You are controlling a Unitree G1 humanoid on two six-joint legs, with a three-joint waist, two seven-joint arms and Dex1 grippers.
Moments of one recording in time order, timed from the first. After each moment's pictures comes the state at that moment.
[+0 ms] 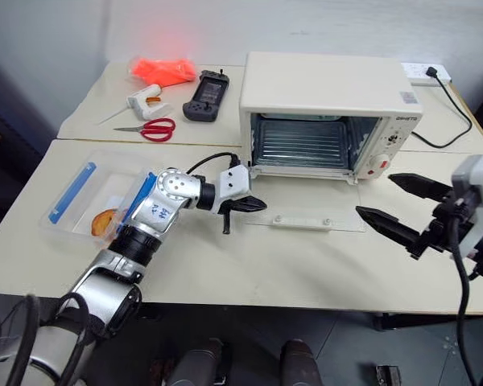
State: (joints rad) left arm -0.86 0.30 -0.29 0.41 0.03 0.20 -1.02; right arm -0.03 -0.94 -0.69 -0.55 0.91 0.81 0.78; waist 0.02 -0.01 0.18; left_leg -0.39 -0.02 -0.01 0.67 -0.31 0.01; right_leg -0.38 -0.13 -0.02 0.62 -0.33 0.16
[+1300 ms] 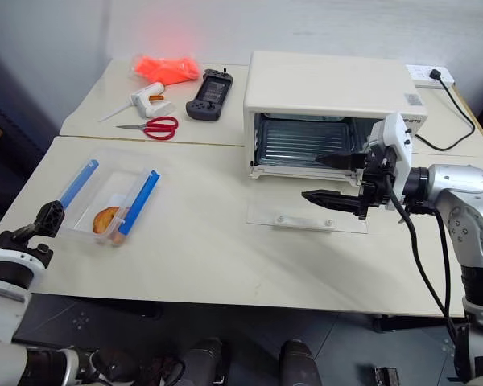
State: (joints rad) left arm -0.45 0.01 1.17 -1.02 -0.53 1.62 0.14; right arm -0.57 -0.90 -0.12 -0.11 0.69 0.62 1.12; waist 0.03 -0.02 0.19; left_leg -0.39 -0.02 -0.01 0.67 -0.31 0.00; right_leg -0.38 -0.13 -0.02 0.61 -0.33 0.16
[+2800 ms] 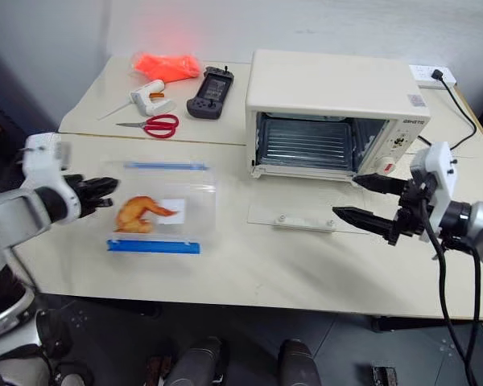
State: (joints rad) left arm -0.72 0.61 0.44 -0.32 -0.74 1.63 -0.06; right arm -0.18 -0.95 -0.45 -0.33 0.79 0.74 0.97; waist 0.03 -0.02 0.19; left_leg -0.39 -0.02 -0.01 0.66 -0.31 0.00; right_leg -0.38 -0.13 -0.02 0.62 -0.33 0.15
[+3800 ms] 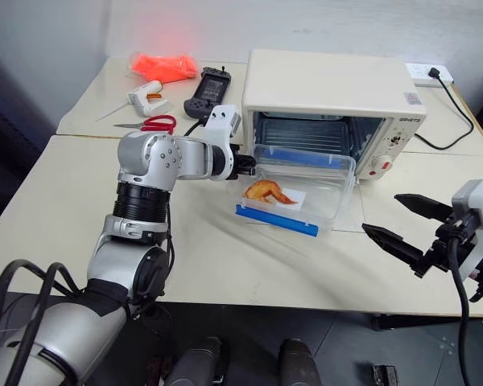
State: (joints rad) left arm -1.22 0.05 0.11 0.45 -0.39 1.26 0.02; right arm 0.16 -0.89 -0.76 -0.59 0.88 0.77 0.78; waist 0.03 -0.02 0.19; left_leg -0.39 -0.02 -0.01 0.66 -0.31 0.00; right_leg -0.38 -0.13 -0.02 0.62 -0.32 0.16
